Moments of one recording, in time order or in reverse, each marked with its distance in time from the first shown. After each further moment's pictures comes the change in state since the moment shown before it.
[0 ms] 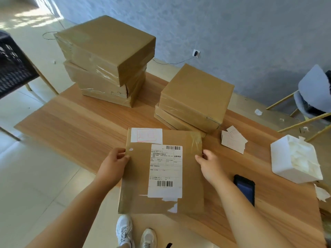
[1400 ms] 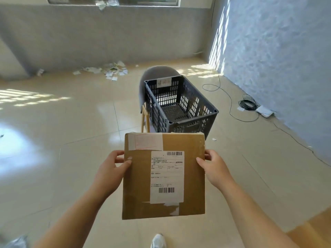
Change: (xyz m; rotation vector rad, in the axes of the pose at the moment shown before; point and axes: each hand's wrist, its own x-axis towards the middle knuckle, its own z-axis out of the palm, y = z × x) left_hand 0.192 -0.112 -0.692 -0.106 0.775 -0.160; right_hand 0.053 -0.560 0.681 -0.223 -0.621 -0.599
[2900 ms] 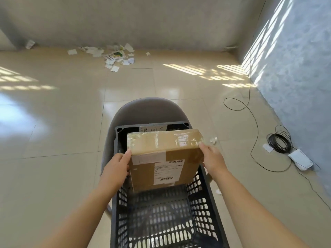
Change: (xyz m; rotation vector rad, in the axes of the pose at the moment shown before) left_hand 0.568 0.173 0.178 -0.206 0.092 -0.323; right_hand 0.669 -0.116 -0.039 0.034 -0.166 0.144
